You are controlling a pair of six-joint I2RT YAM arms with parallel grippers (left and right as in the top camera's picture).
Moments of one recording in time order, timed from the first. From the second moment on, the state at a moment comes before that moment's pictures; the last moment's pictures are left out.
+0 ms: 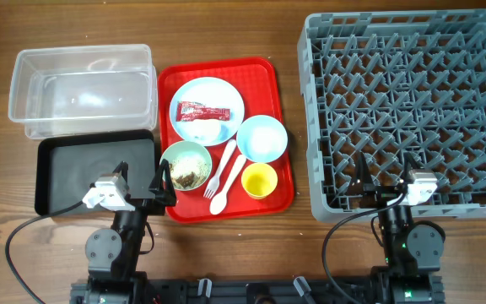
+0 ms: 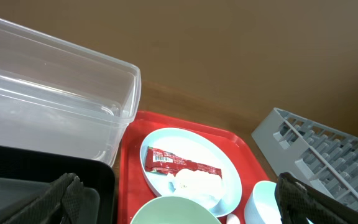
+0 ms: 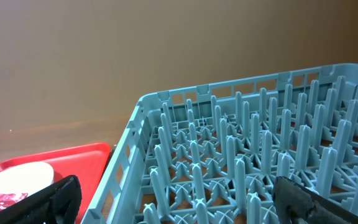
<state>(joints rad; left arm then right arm) -0.08 0.01 0.01 -0.07 0.05 -0.41 0.01 0.01 0.01 0.00 -0.02 0.16</state>
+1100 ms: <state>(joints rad) -0.08 1.11 0.99 -0.85 0.05 -0.38 0.02 0.94 0.88 -0.76 -0.04 0.19</state>
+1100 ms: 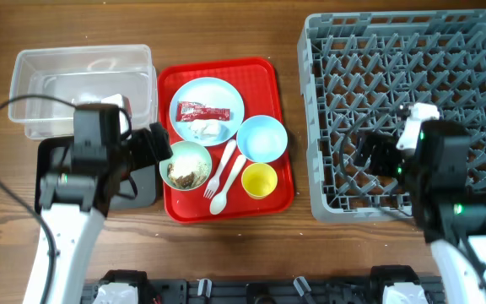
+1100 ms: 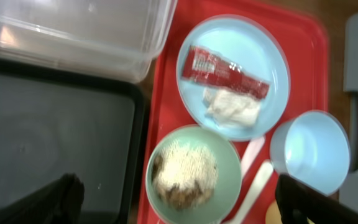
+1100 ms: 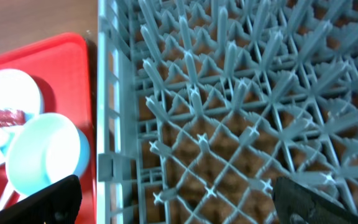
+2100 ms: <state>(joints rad) -0.32 1.69 1.04 -0.36 0.00 -0.18 0.02 1.00 0.93 -0.78 -0.04 0.19</state>
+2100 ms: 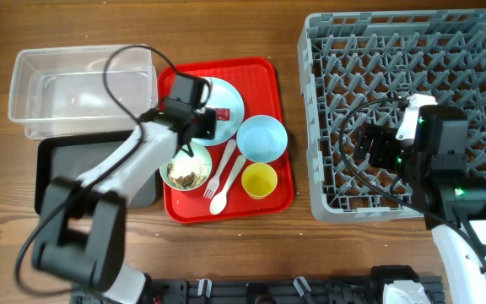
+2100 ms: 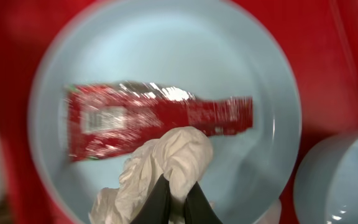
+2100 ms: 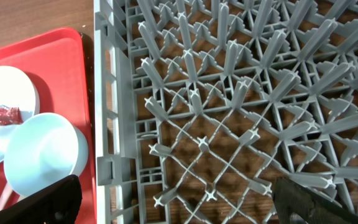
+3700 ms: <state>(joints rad) -0.30 1.82 1.05 -0.13 0.01 0.17 0.02 1.00 0.93 -0.80 -0.04 0.19</state>
